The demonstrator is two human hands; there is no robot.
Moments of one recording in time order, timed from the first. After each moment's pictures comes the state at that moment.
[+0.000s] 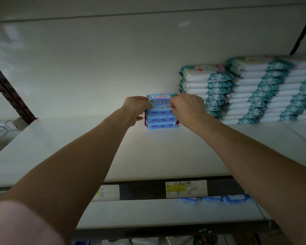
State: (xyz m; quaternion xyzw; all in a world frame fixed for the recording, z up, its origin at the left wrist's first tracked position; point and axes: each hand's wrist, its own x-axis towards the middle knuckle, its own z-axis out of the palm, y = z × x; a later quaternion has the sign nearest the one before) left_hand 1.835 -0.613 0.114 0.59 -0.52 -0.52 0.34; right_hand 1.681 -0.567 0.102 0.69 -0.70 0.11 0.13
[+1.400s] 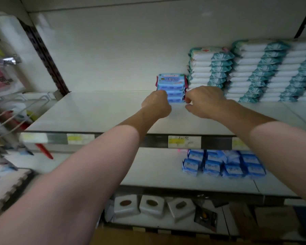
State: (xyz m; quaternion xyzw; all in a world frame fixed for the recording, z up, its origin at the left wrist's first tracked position) left_hand 1.825 -0.493 0.098 0.63 -0.76 -0.09 0.14; right_hand 1.680 -0.454 0.114 0.74 -0.65 0.01 0.14
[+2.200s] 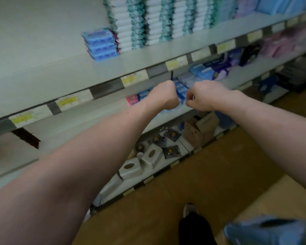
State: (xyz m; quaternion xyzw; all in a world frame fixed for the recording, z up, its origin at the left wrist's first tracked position) left_hand 1.800 -0.291 0.048 0.32 -0.93 -0.16 0.01; right_hand 1.713 -0.190 0.062 0.53 -0.85 -0.03 -0.02
